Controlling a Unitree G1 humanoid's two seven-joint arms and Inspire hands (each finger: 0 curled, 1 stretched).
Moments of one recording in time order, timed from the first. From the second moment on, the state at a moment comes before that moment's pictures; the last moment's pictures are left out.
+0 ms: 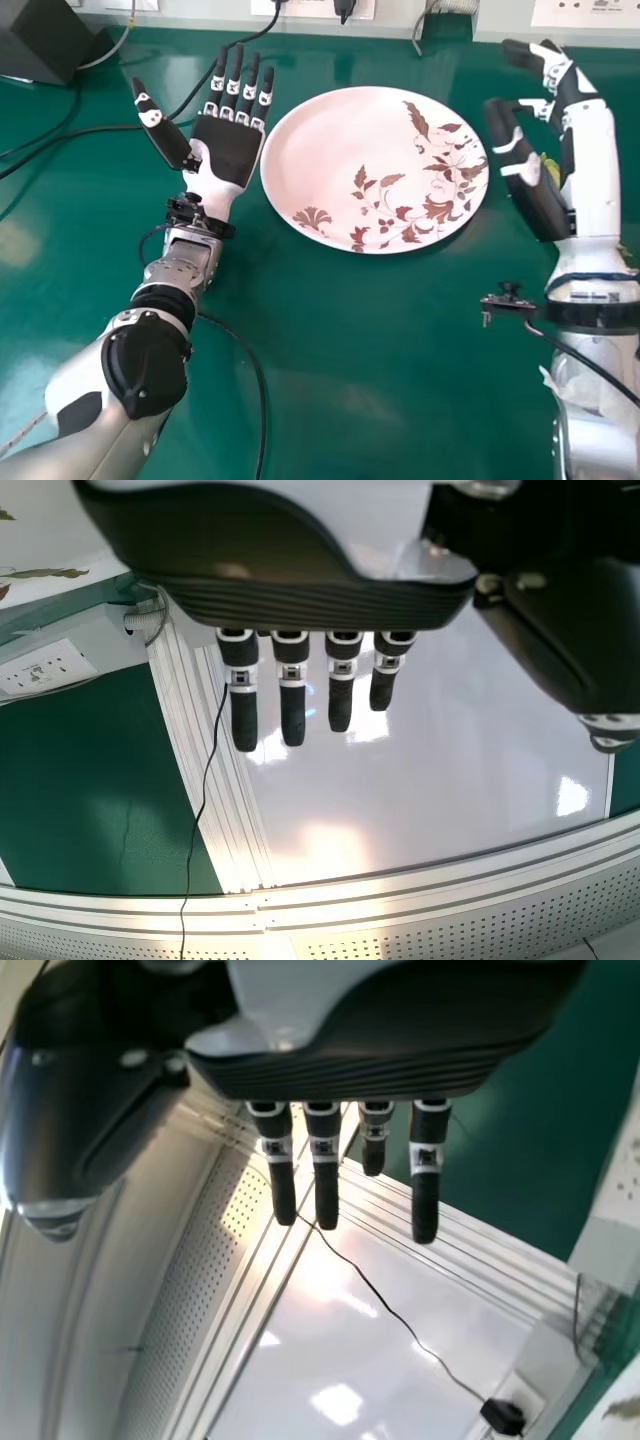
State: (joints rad) left arm -1.03 0.09 0.82 1.32 -0.72 0.10 -0.98; right arm -0.06 -0.16 -0.17 -0.46 -0.43 -0.21 -0.03
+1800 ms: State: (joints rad) left arm -1.03 0.09 0.82 1.32 -0.72 0.10 -0.98; right arm -0.02 -0.21 -0.07 -0.69 -1.29 0.25 0.16
